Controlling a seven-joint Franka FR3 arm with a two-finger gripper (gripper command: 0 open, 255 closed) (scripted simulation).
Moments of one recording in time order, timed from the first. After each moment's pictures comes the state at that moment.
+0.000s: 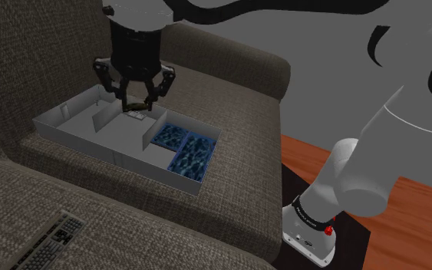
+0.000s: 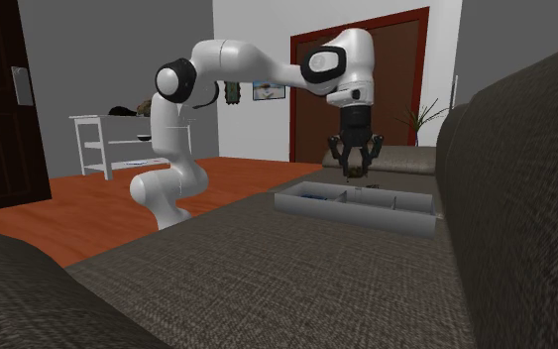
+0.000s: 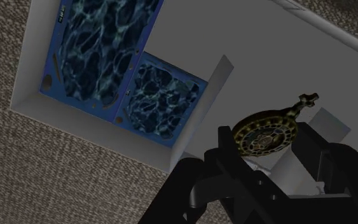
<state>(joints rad) 0.35 0.05 0.43 -1.67 -0.10 1.76 1.32</state>
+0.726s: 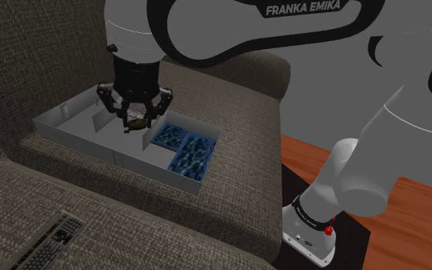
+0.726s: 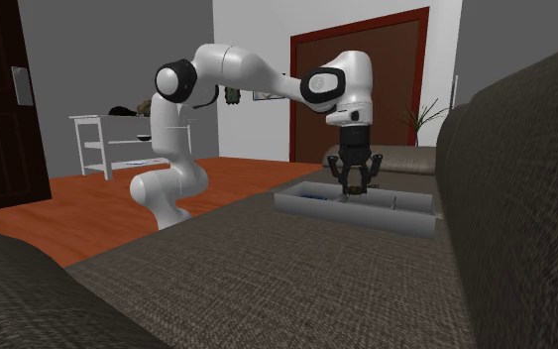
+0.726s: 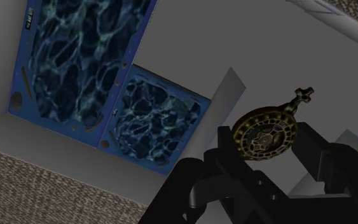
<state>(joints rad) 0.35 0.05 0.43 -1.79 -0.11 1.89 1.33</state>
